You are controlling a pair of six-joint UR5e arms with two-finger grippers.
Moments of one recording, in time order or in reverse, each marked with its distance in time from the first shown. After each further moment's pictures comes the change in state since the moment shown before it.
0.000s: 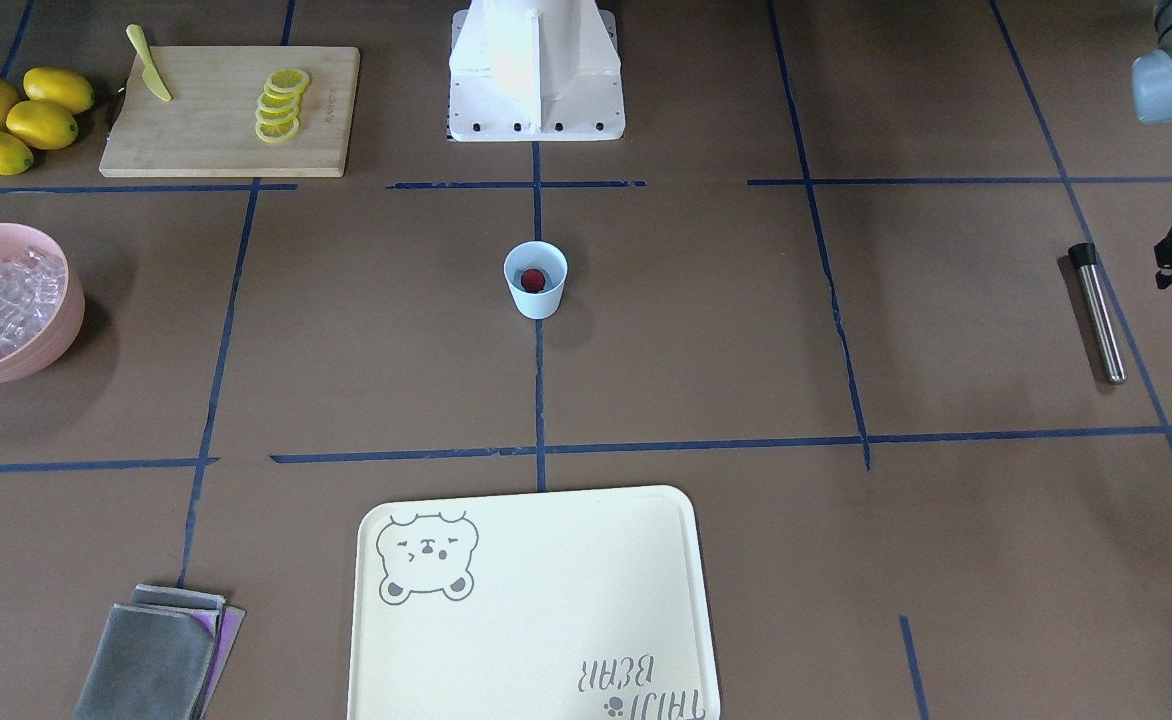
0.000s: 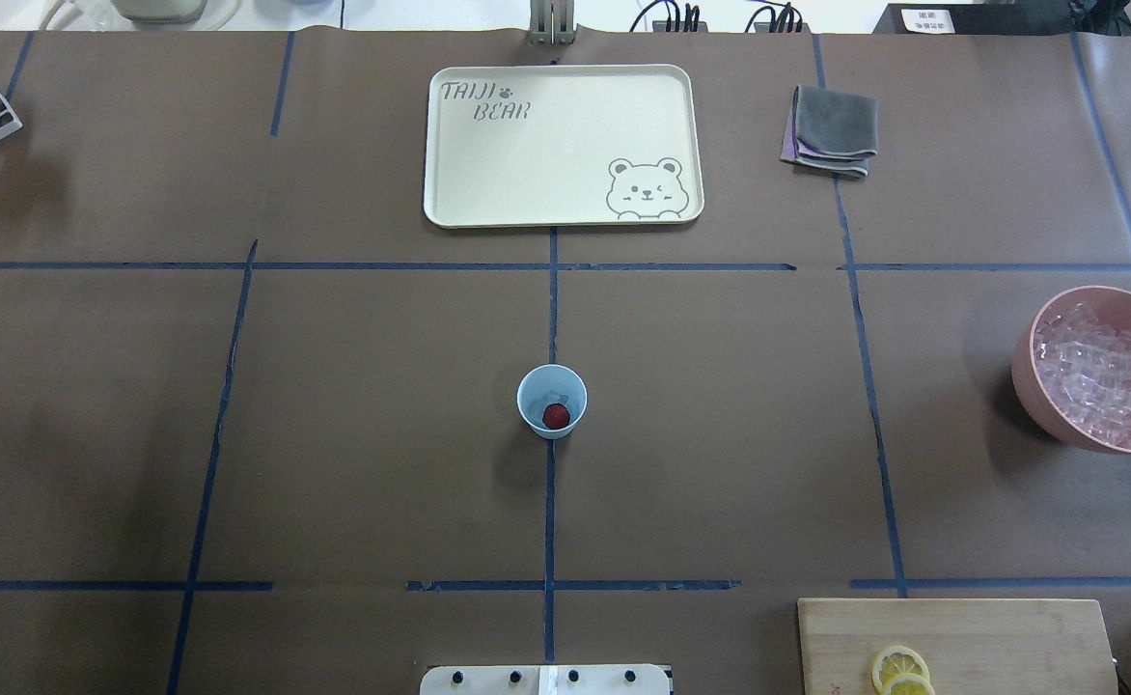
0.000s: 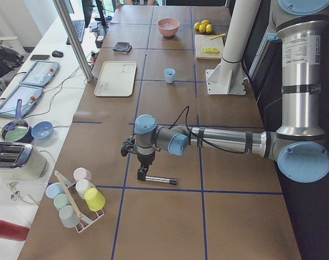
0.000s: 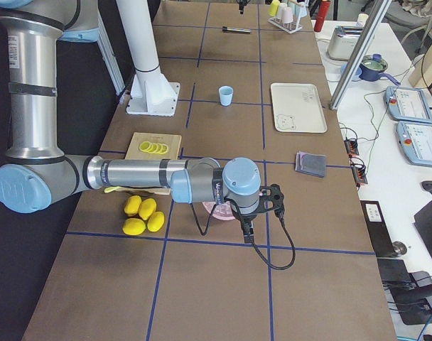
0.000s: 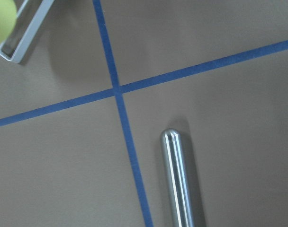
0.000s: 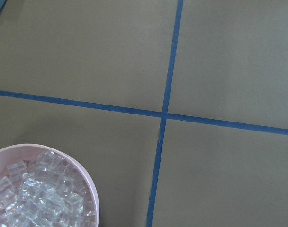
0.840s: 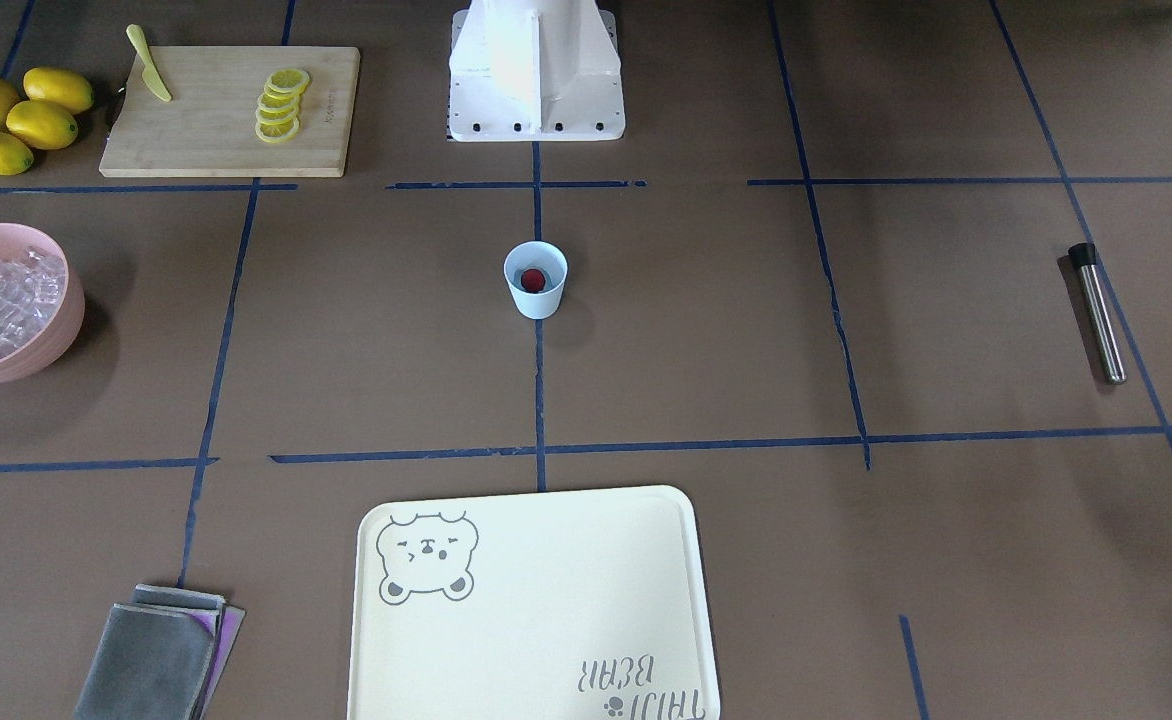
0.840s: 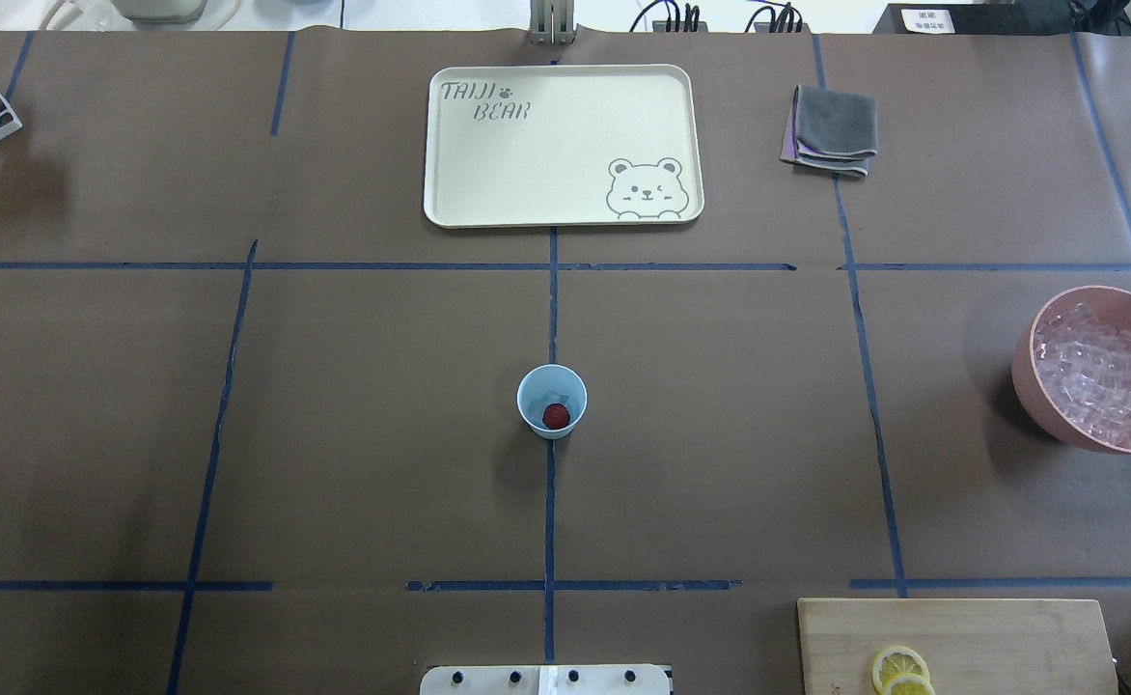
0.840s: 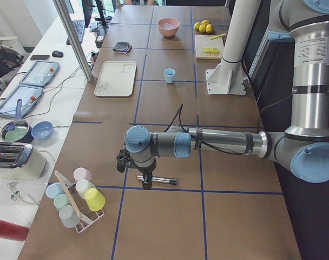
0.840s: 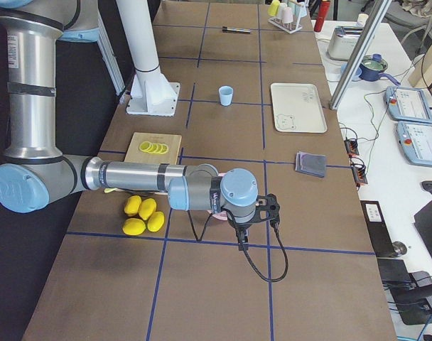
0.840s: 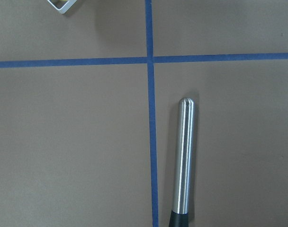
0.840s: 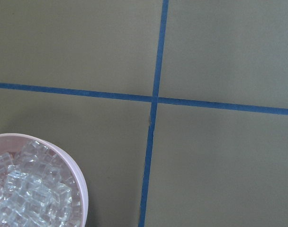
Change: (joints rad) left arm -0.199 -0.024 0.009 0.266 -0.211 0.073; right arm 0.000 -0.013 -0.043 -0.001 0.004 -0.001
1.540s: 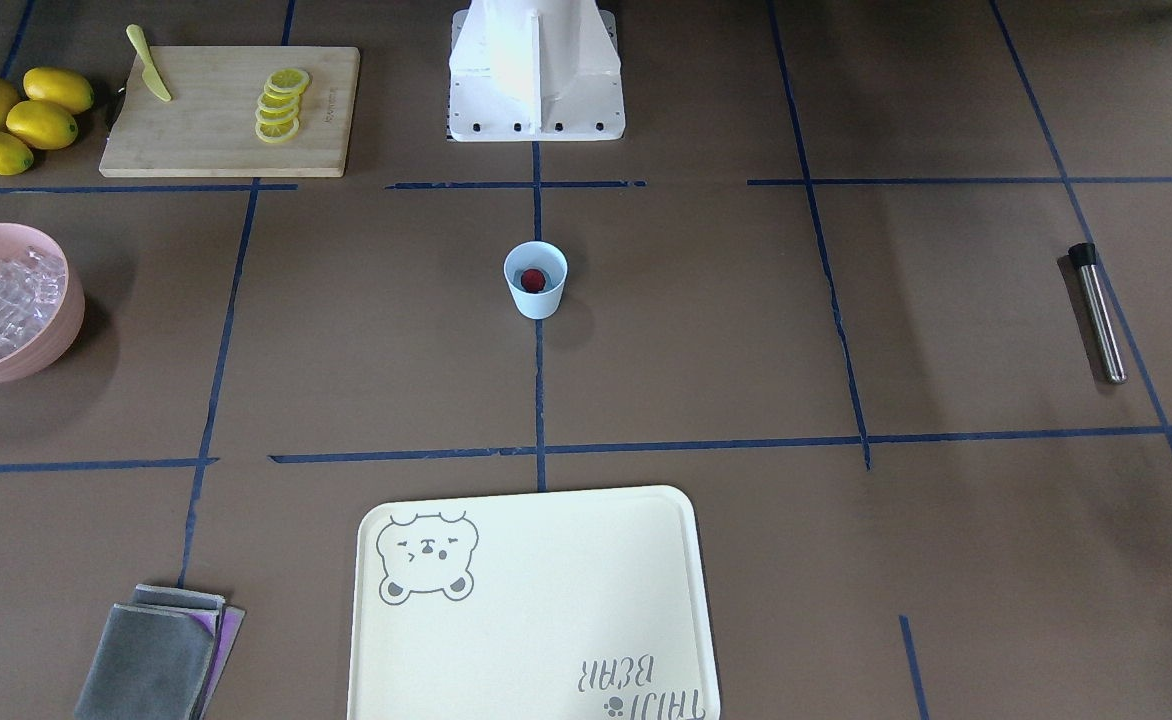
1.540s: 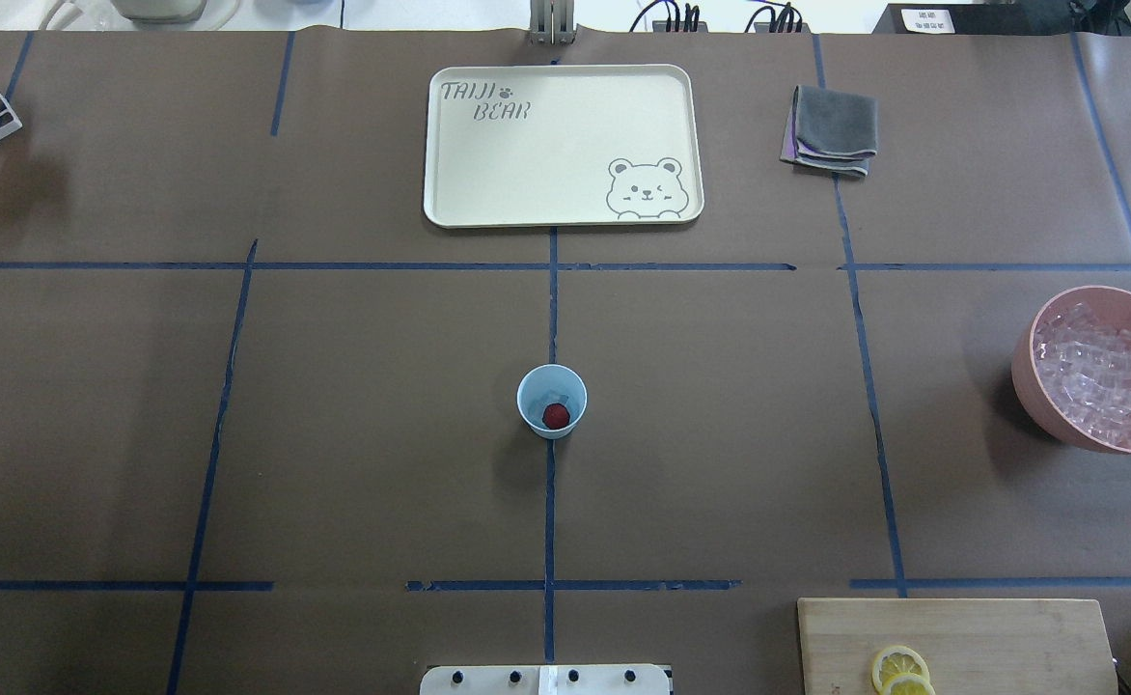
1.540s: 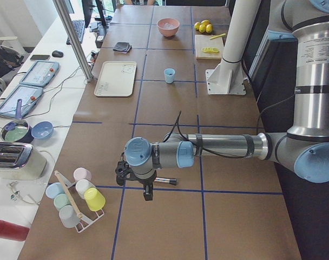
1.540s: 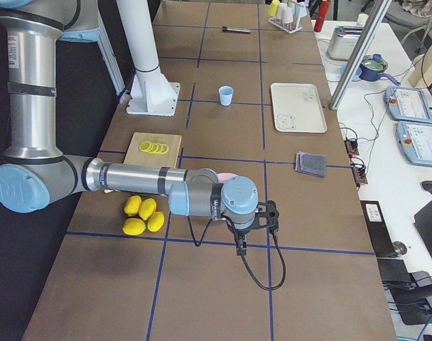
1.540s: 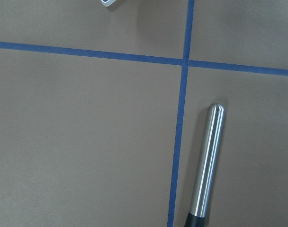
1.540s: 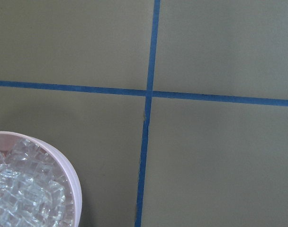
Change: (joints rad) left arm -0.055 -0.001 0.070 -0.033 -0.001 -0.006; right arm 0.000 0.004 -0.029 0.000 0.008 0.001
